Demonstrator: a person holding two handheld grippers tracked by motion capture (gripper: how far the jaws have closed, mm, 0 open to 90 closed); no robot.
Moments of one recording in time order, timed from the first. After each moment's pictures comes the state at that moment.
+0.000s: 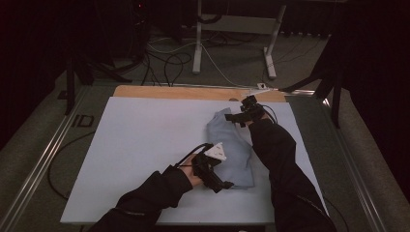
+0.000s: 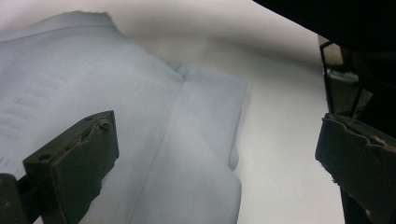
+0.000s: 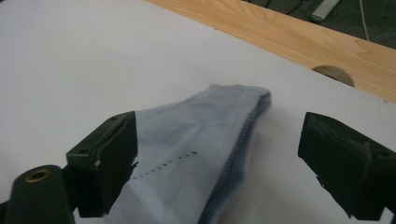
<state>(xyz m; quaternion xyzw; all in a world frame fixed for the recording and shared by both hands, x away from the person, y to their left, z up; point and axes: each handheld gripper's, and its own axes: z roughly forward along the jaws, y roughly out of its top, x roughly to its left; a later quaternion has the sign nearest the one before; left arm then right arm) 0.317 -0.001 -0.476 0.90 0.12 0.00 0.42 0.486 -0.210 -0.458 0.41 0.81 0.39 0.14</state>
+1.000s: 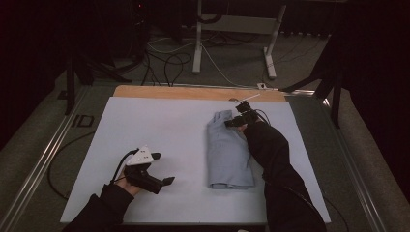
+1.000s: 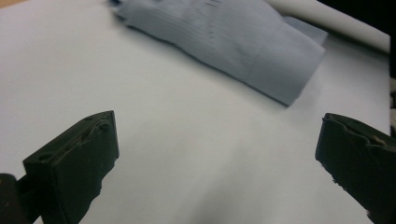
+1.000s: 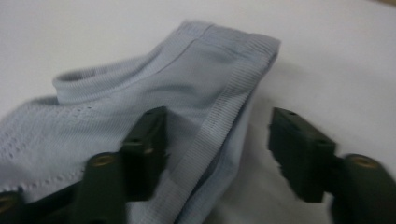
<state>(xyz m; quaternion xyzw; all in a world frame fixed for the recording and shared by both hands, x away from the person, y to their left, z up) 0.288 0.177 -0.494 0.83 0.27 0.10 0.47 0.516 -0.207 -0.511 0.44 0.83 0.33 0.09</state>
